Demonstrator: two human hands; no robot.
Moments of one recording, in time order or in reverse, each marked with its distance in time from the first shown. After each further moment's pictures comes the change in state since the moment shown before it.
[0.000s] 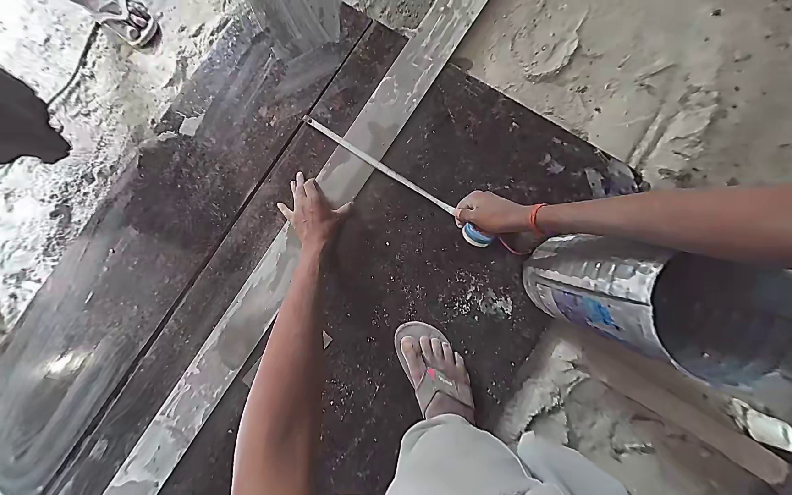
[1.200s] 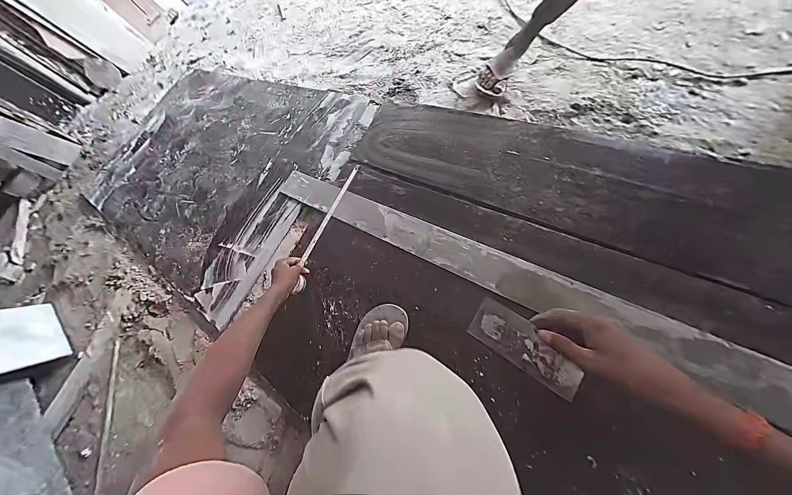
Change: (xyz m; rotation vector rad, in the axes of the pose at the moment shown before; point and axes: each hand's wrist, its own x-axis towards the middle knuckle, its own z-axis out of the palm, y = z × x) left_hand -0.687 -0.436 -0.052 -0.758 0.481 -1.507; right_hand -0.082 -0.408 0.276 -0.686 -0.516 -0.890
